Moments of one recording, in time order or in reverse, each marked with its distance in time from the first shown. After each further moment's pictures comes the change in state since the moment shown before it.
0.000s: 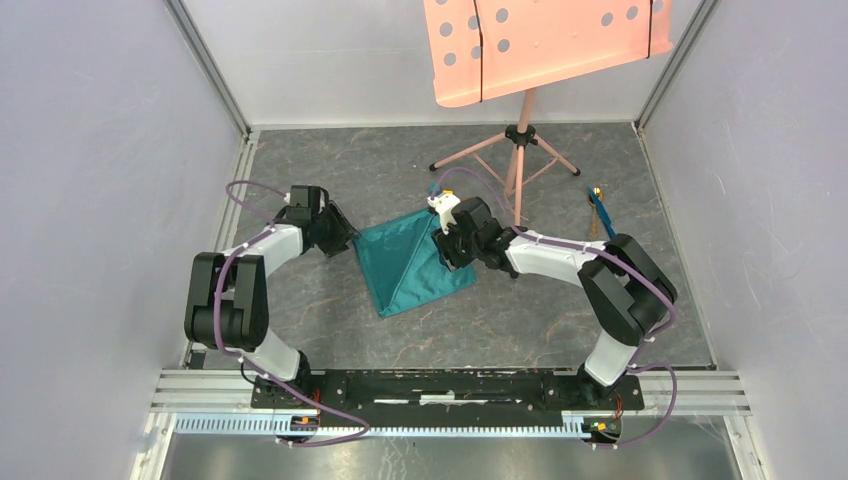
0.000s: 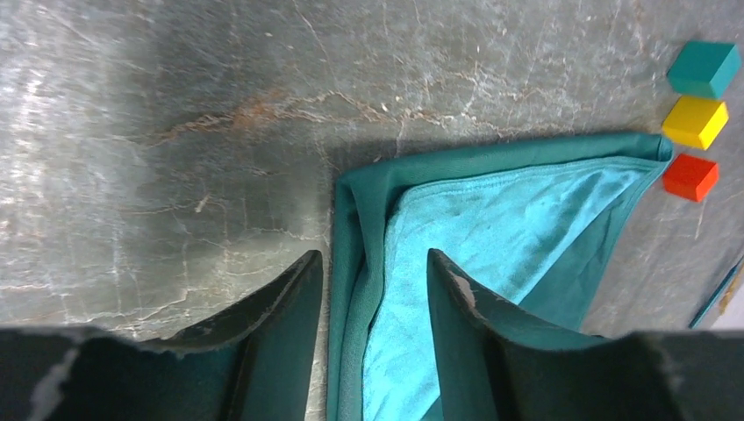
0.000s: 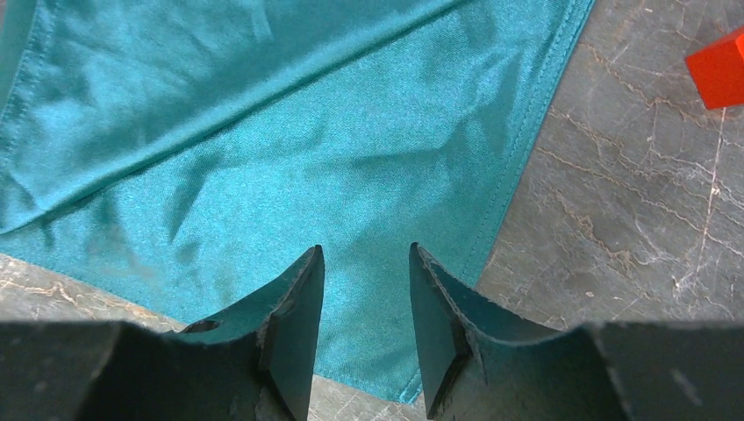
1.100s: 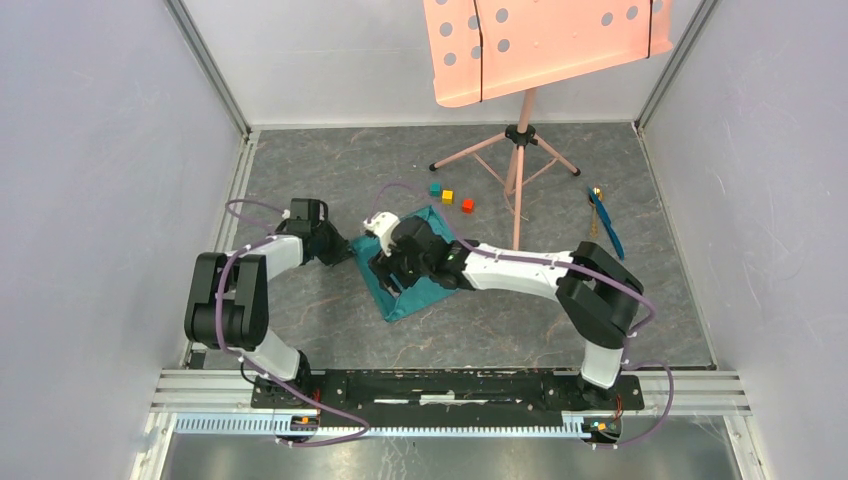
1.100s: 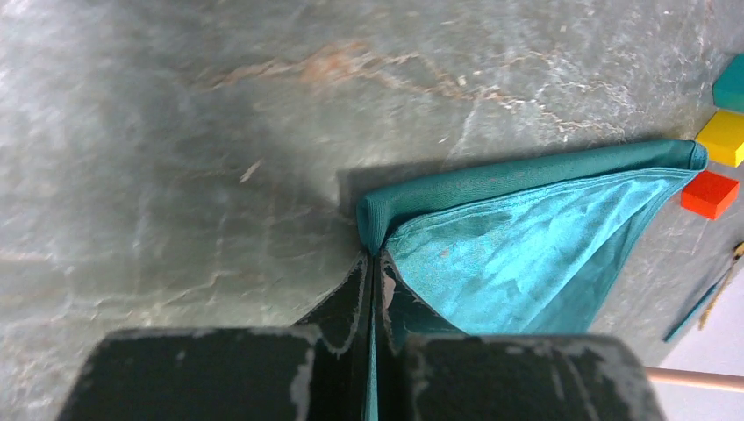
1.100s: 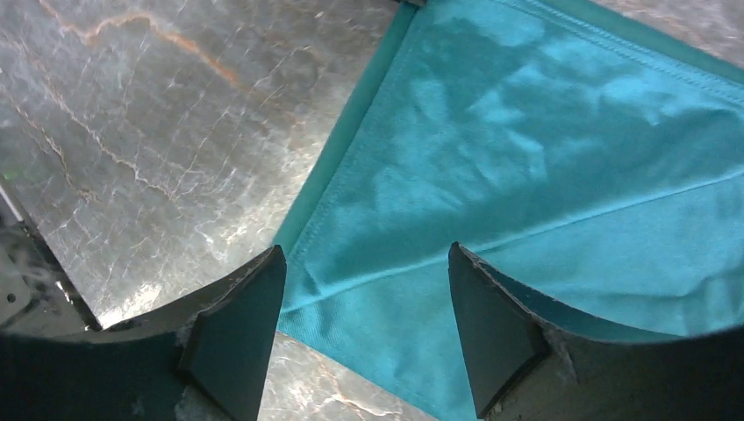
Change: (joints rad) left arm -0.005 0.022 -0.089 0.082 -0.011 -0.060; right arm 0.277 0.085 0.225 -0.035 0.034 0.068
